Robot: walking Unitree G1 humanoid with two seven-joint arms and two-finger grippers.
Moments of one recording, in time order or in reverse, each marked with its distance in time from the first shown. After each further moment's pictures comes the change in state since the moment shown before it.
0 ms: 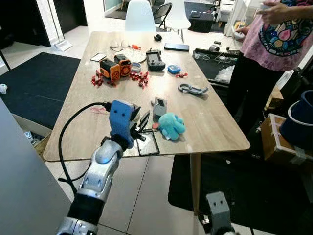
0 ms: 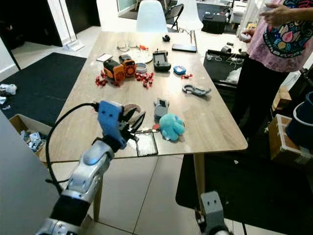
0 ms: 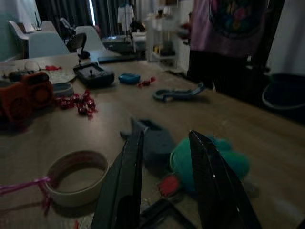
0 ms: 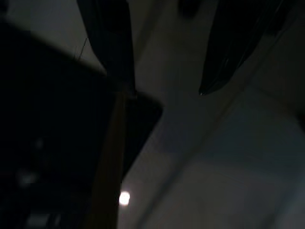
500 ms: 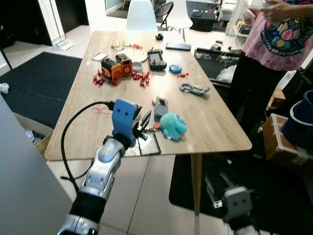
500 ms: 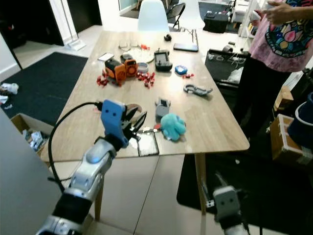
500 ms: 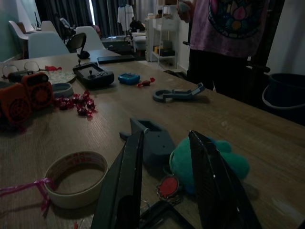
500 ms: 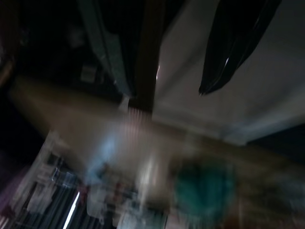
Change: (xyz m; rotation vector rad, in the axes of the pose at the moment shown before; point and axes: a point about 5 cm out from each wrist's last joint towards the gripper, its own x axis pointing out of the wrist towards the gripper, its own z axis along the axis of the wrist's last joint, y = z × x) left arm 0.003 -0.003 0.003 -0.002 -0.010 -0.006; right arm -0.034 -0.025 0.093 -0.132 -0.674 -0.110
